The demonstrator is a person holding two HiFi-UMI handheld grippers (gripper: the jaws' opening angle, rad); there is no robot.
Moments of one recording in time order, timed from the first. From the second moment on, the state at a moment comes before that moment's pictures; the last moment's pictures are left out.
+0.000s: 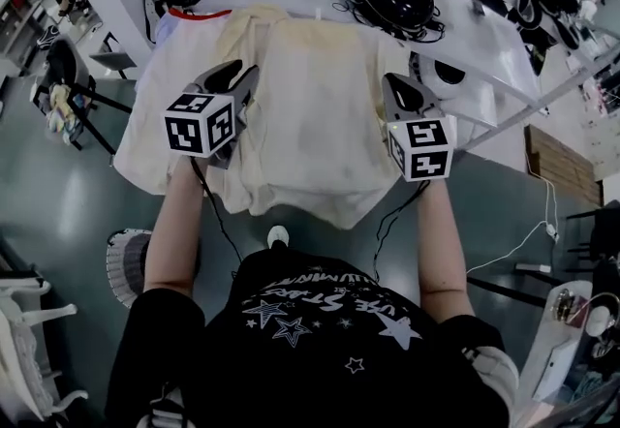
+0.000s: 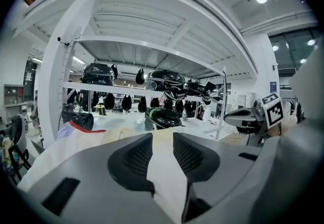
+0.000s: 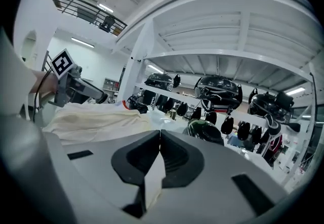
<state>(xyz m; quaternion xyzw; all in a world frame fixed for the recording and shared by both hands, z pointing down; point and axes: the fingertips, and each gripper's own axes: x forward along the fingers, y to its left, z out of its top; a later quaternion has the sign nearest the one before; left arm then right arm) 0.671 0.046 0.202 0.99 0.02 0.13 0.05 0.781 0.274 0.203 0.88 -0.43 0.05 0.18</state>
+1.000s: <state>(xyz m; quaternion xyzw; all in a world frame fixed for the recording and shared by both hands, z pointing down) 0.461 0.227 0.274 0.98 -0.04 0.17 0.08 0.595 0.399 0.279 0.84 -0.53 0.10 0.11</state>
